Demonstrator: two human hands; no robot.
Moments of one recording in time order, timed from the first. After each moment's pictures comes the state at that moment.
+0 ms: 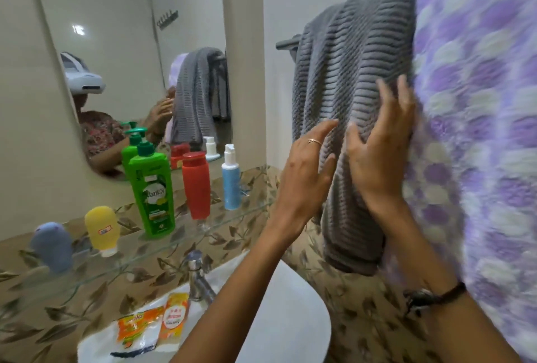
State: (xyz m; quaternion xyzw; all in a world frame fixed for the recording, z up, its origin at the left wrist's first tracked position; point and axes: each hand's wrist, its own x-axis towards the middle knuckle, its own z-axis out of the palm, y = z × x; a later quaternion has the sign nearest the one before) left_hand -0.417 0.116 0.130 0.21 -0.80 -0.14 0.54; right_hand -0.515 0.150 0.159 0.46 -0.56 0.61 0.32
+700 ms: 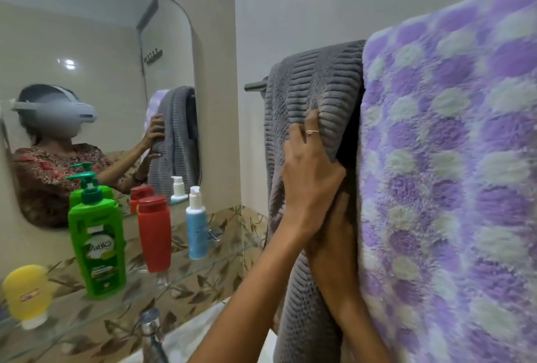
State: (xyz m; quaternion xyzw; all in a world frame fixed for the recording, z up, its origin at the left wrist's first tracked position) left_hand -0.511 0.095 0.193 0.29 -0.74 -0.05 0.60; right_hand -0.537 0.141 0.123 0.50 -0.62 0.60 0.02
